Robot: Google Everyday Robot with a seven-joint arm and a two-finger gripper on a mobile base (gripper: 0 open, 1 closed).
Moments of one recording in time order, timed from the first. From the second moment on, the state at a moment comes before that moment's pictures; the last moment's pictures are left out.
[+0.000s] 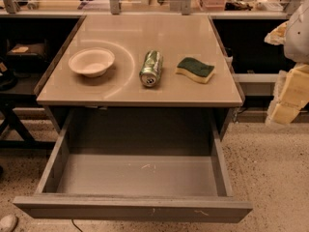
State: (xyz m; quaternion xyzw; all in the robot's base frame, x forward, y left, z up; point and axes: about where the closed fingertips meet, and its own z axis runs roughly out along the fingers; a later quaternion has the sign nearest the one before) arm 0.438 -0.217 0.976 -0.60 0.78 -0.03 0.16
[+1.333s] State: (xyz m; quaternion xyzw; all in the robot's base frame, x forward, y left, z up) arm 0.523 -0.155 0.979 -0.60 0.78 0.02 0.19
